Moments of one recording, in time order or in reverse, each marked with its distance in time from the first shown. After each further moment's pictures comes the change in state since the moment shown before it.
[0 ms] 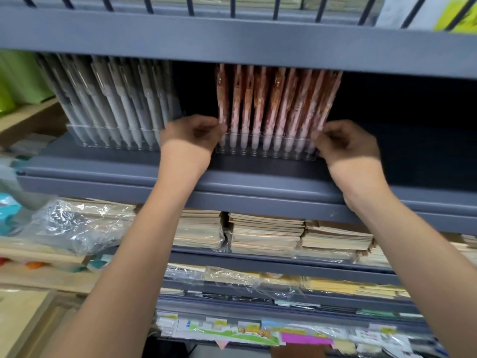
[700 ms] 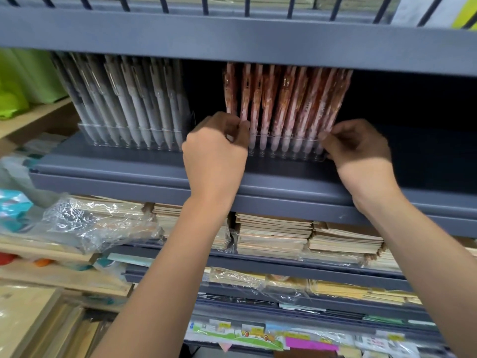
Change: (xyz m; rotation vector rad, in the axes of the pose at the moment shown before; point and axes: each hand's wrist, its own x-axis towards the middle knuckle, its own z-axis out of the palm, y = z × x) left_hand -0.037 0.020 0.018 0.173 0.257 0.246; right_hand 0.000 0.003 0.000 -0.003 -0.006 -0.032
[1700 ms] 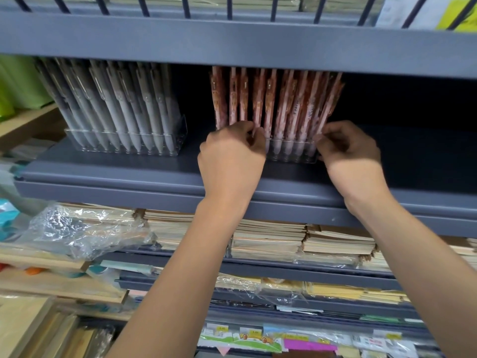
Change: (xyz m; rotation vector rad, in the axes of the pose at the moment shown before) left_hand -0.007 0.024 0.021 0.226 -0.176 -0.005; right_hand -0.001 0.000 -0.001 -0.026 -0.013 -0.029
